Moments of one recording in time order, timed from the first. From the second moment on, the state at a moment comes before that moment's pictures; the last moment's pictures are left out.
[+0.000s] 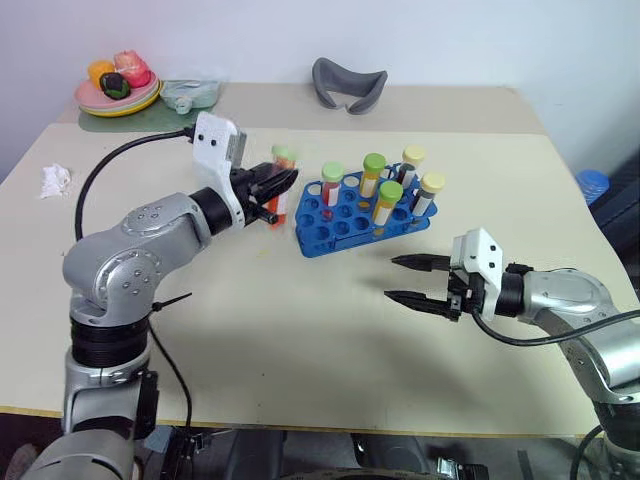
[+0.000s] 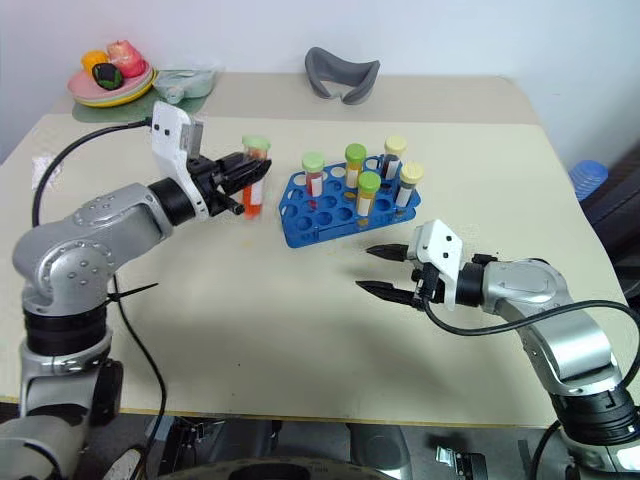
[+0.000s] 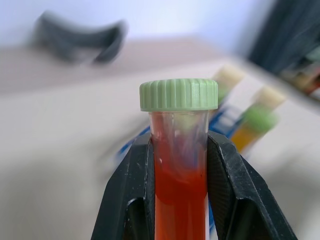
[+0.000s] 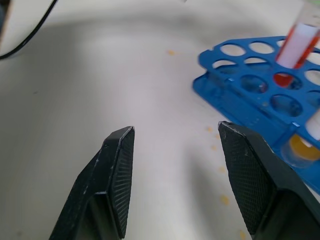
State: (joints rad) left arm -0.63 0.44 0.11 -0.34 -0.82 0.89 -0.27; right arm -0.15 -0.80 -0.04 -0.45 0.50 0.47 0.94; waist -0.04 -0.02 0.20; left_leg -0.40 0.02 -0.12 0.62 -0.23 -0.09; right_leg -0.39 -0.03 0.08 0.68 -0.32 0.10
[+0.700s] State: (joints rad) left arm -0.78 0.25 -0.02 0.34 -0.54 0.19 -0.95; right arm 0.02 -0.64 -0.11 -0.67 0.48 0.64 0.52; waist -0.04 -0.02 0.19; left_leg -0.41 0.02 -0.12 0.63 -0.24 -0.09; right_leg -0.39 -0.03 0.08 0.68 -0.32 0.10
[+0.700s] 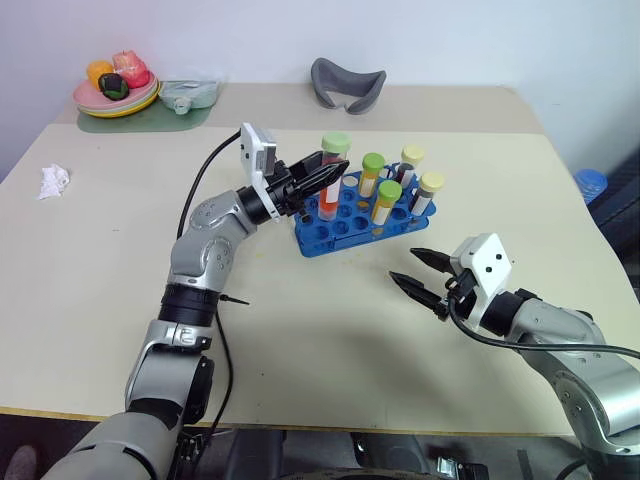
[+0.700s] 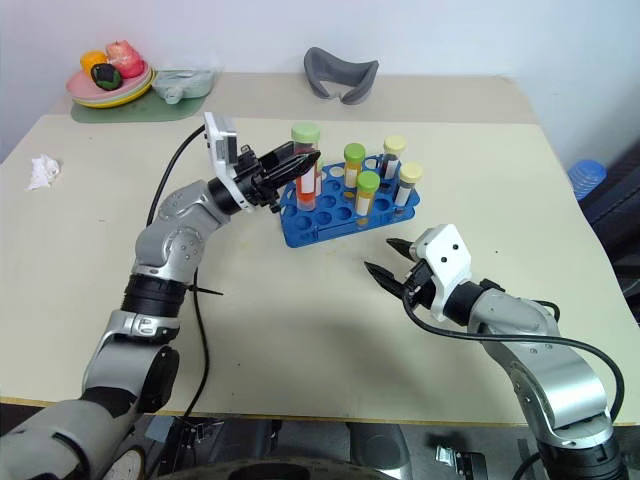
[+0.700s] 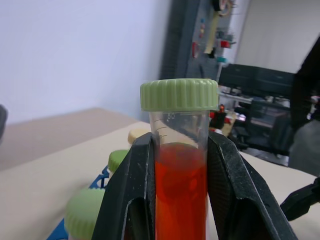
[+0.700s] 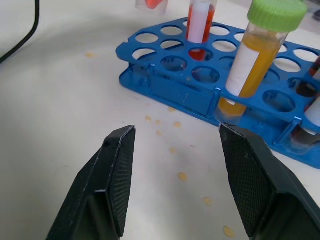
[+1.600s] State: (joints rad) left arm -0.84 0.10 -0.04 0.73 -0.29 -0.21 -0.99; right arm 0.00 -0.63 -0.11 -0.73 0.49 0.69 0.45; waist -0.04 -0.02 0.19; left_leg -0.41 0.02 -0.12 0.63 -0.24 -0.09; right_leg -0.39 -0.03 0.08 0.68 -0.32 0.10
